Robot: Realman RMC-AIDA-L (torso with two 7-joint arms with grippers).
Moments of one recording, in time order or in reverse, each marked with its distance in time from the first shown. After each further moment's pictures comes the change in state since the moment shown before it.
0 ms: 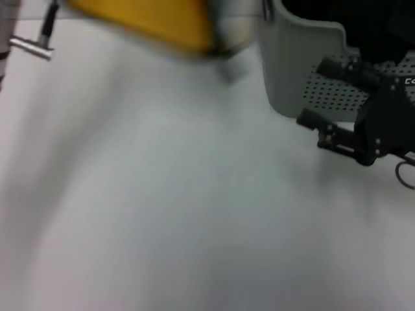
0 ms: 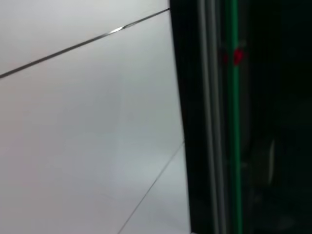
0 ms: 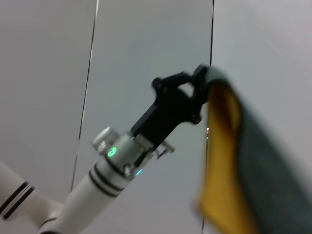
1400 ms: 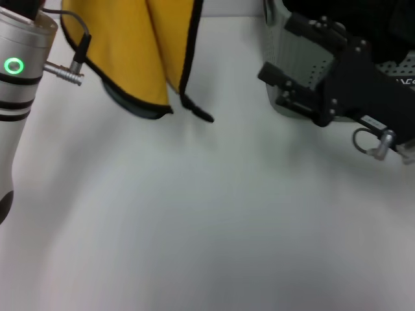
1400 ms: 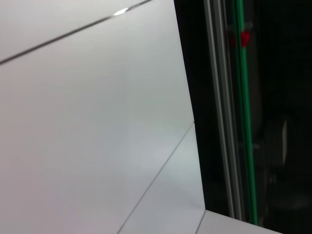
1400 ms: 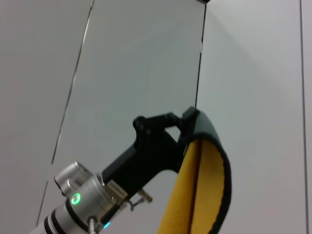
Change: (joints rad) left arm -0.022 -0.045 -0.003 -0.101 0.052 0.029 0.089; right arm 0.069 0.001 -0.423 -0.003 0.493 0.165 -0.127
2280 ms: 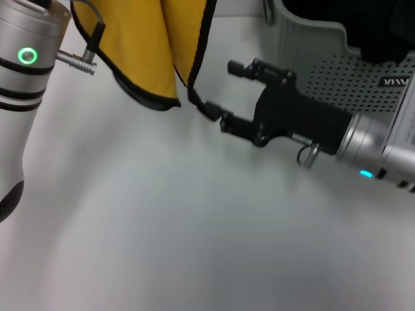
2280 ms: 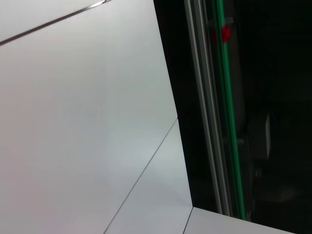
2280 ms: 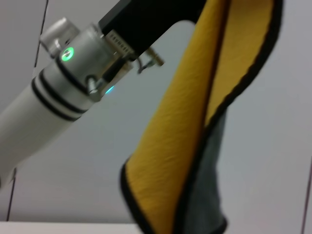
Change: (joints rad) left arm -0.029 -0.004 0.022 0.014 -0.014 0.002 0.057; right arm 0.047 0.000 -0.322 -0.073 0.177 0.423 -0.101
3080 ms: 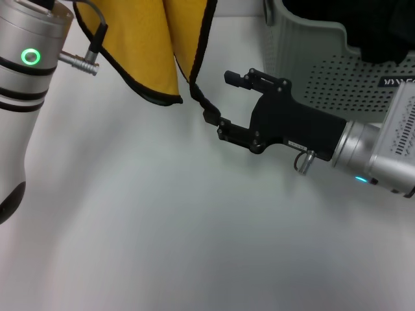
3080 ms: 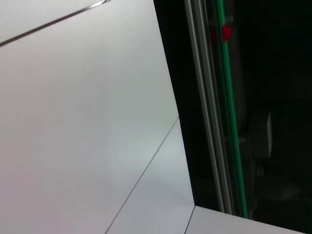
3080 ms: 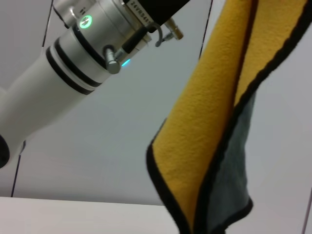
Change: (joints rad) left arm -0.002 -0.001 0.010 -0.004 -0.008 -0.003 0.015; right arm -0.019 0.000 -0.039 -0.035 0.013 0.070 -0.039
